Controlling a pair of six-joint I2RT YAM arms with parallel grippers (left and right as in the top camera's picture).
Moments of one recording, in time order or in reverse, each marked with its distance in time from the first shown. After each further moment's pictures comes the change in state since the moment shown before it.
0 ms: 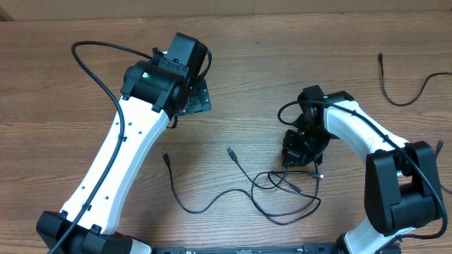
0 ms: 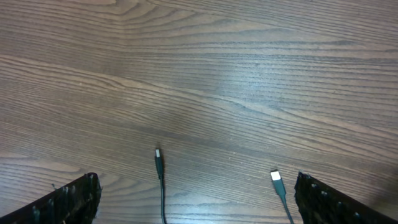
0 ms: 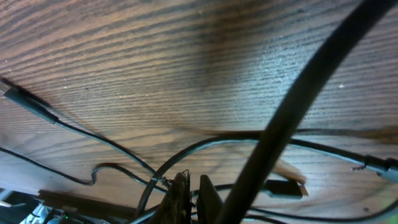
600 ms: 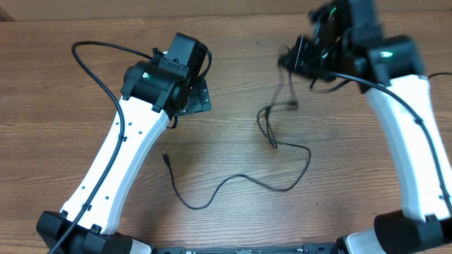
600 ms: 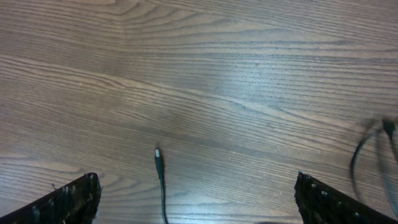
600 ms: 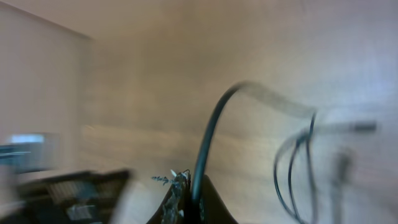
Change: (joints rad) left arm 0.000 0.000 0.000 0.000 0.000 0.000; right arm 0.001 -0.132 0.778 -0.052 -0.005 0.011
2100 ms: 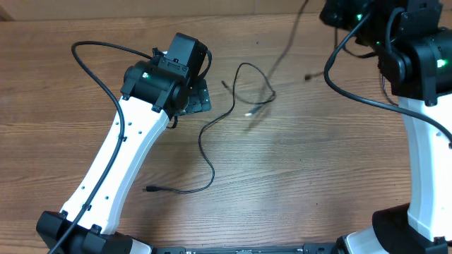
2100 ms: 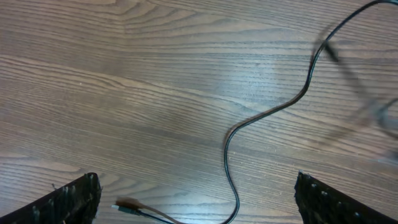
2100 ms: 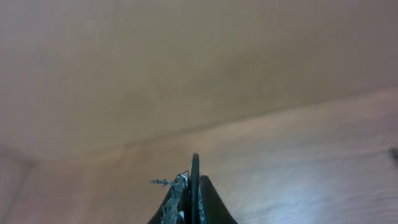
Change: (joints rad) left arm 0.000 0.000 0.000 0.000 0.000 0.000; right arm 0.004 0.020 0.409 0.061 0.510 -0.048
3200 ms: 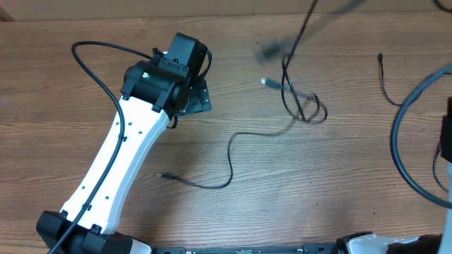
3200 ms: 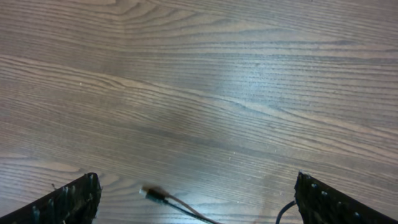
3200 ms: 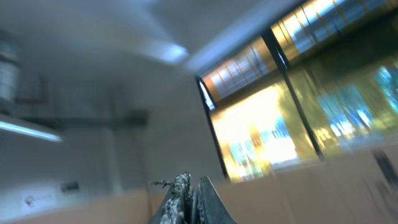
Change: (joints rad) left arm 0.000 0.000 0.000 0.000 0.000 0.000; right arm 0.001 -0.198 0.013 0.990 -0.293 0.130
